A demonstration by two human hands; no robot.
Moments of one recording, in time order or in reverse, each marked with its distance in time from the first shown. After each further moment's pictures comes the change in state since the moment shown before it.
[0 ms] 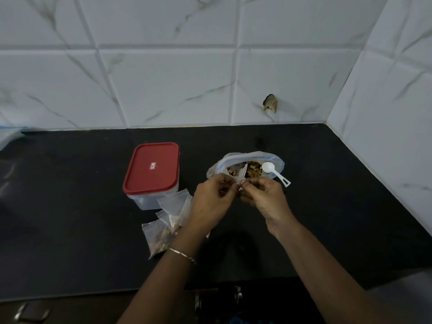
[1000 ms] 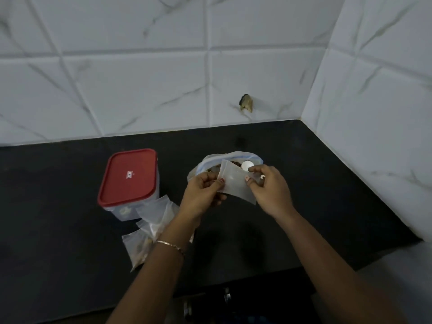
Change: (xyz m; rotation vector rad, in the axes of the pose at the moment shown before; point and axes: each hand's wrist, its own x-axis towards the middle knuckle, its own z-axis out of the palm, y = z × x) left_hand 0.016 0.020 0.012 -0.484 -0.138 -0.316; right_hand 0.023 0.002 -0.054 -0.757 0.220 -0.269
